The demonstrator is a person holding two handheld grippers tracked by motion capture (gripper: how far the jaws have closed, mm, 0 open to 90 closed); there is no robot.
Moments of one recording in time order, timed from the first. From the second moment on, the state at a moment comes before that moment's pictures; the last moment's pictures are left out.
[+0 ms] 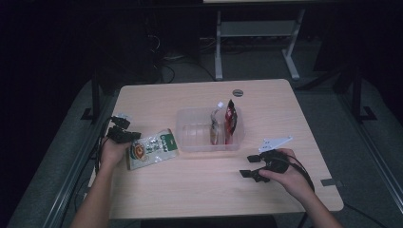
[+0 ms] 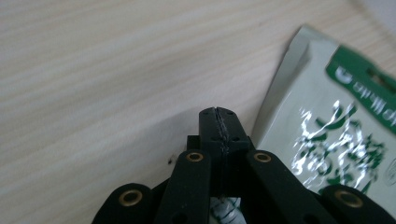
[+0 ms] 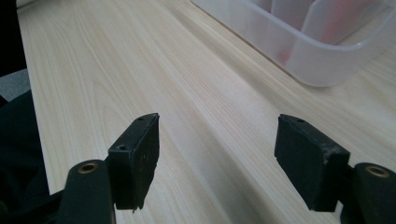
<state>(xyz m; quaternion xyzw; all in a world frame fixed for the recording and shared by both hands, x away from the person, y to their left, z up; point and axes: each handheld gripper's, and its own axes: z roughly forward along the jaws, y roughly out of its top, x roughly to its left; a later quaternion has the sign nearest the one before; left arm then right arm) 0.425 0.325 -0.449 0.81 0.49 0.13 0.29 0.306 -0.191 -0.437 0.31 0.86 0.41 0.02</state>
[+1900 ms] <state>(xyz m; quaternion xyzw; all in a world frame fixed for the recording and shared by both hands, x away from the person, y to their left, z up) 0.391 0.228 -0.451 0.89 0.30 0.03 0.33 0.306 -0.190 -0.435 0.31 0.85 0.42 0.01</state>
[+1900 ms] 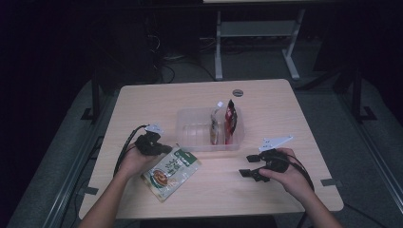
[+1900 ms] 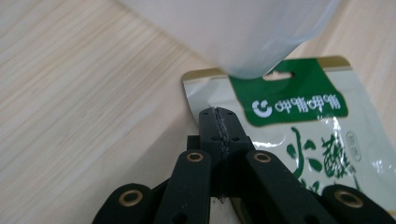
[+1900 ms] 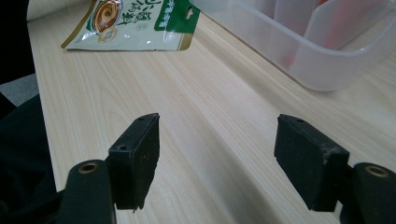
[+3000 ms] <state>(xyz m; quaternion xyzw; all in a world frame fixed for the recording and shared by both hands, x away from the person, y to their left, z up) 0.342 0.221 -0.424 0.90 0.25 0.01 0.36 0.306 -0.189 -0.436 0.31 0.86 0.41 0.01</state>
